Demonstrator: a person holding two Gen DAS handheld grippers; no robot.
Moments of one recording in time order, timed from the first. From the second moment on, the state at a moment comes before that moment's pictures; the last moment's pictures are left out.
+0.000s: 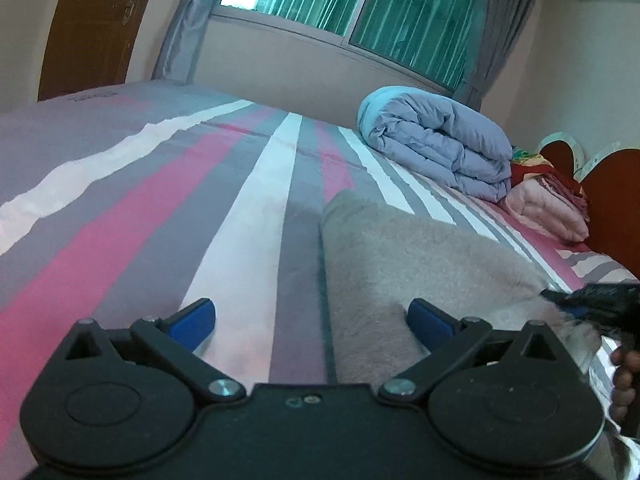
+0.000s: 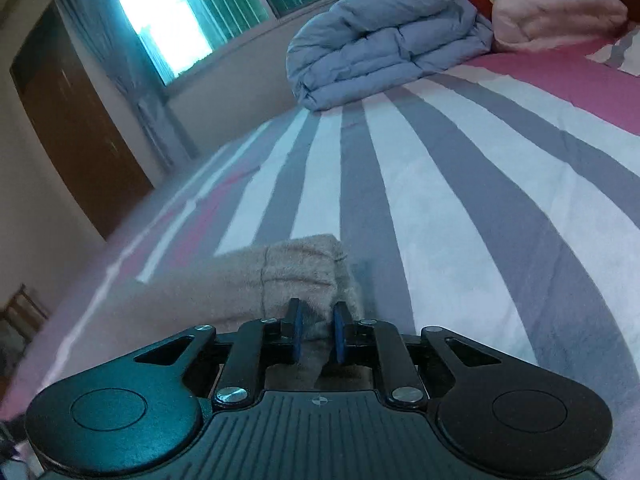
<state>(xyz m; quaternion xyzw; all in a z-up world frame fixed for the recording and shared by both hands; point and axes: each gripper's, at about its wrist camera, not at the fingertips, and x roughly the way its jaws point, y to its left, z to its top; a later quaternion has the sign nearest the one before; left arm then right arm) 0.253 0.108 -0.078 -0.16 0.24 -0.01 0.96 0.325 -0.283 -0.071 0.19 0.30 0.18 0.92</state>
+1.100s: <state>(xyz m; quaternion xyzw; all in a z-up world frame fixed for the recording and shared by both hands) 0.399 0.178 -0.092 -0.36 0.32 -0.31 0.82 0.367 -0.333 -0.074 0.32 0.38 0.37 0.78</state>
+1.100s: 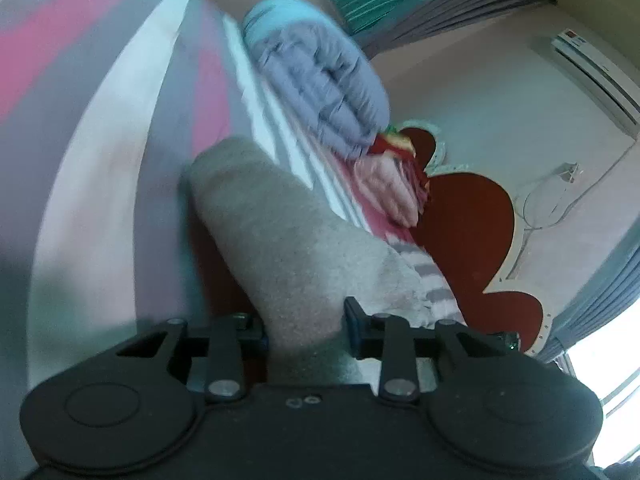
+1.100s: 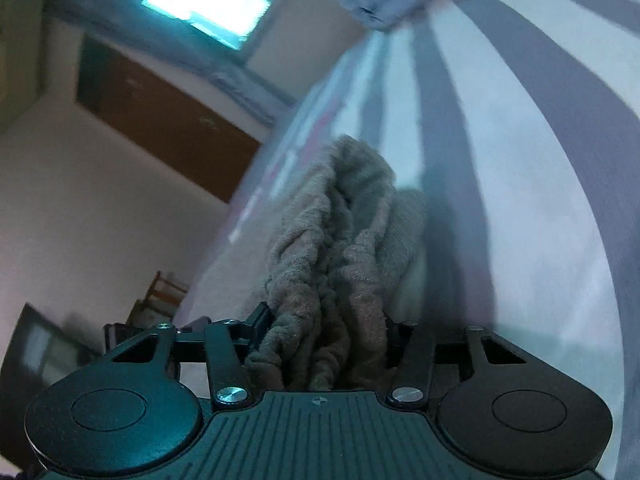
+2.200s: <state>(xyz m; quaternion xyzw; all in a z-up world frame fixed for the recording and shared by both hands) 0.499 0.188 -0.064 -0.15 0.28 -0.03 0.95 0.554 -0.273 -0.088 0.28 0.34 0.28 0.85</state>
